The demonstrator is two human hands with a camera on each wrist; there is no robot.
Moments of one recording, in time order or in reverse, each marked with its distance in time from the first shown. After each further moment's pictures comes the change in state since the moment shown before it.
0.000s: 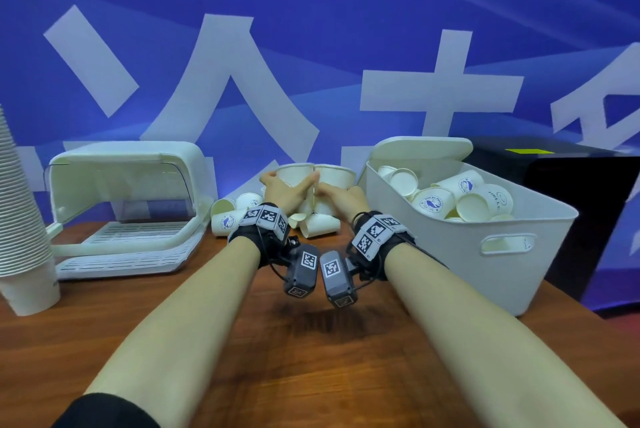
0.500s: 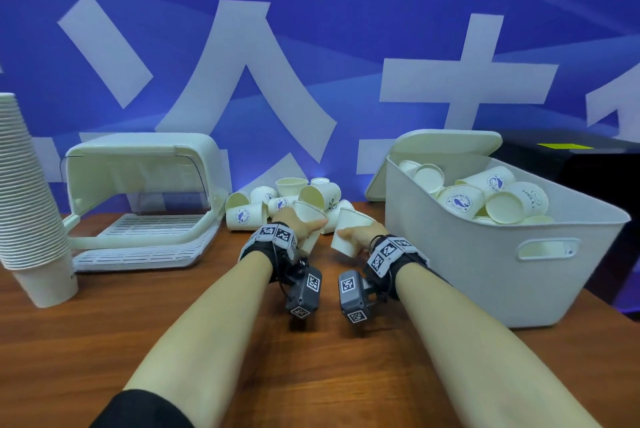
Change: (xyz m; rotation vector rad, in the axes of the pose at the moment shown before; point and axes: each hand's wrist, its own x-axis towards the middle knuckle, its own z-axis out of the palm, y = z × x) left_hand 0.004 -0.052 -0.010 0.697 -0.179 -0.099; right_hand 0.029 0.063 -0.003 -0.340 -0.060 0.210
